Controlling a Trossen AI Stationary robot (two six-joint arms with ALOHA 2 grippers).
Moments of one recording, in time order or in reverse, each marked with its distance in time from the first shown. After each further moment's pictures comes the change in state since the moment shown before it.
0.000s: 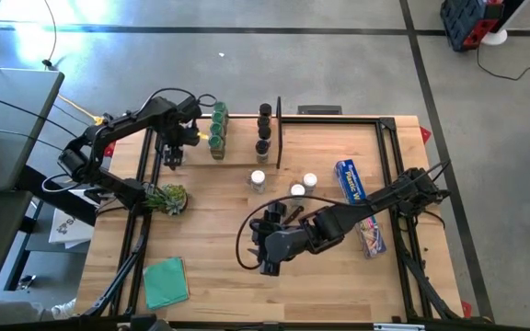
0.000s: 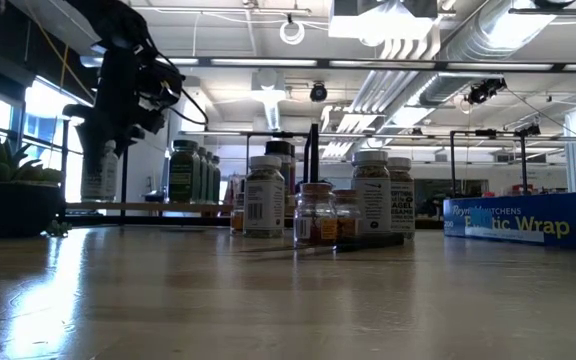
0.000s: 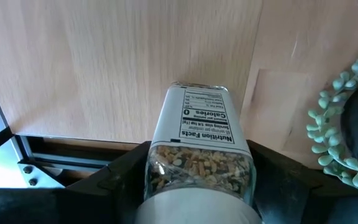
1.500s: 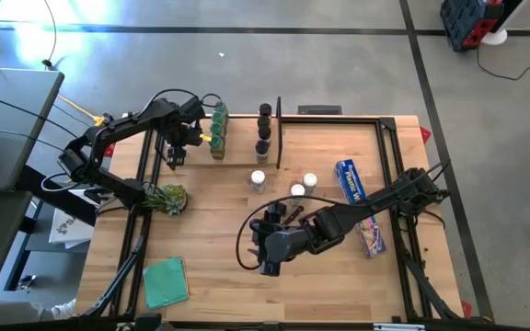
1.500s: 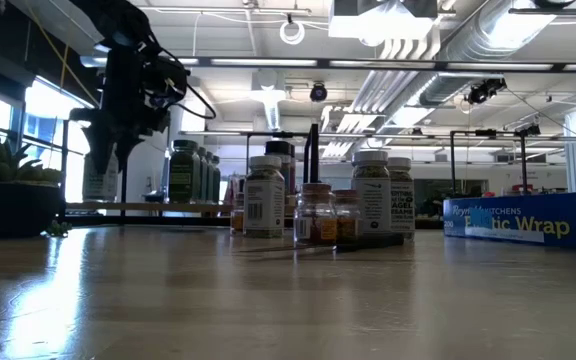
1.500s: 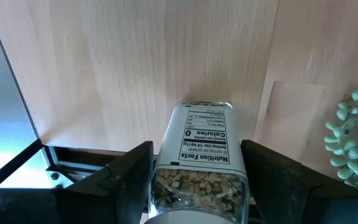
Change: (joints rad) left arm -0.041 -0.001 0.002 0.051 -0.038 0.004; right arm 0.000 0.000 0.000 -0.001 0.000 0.000
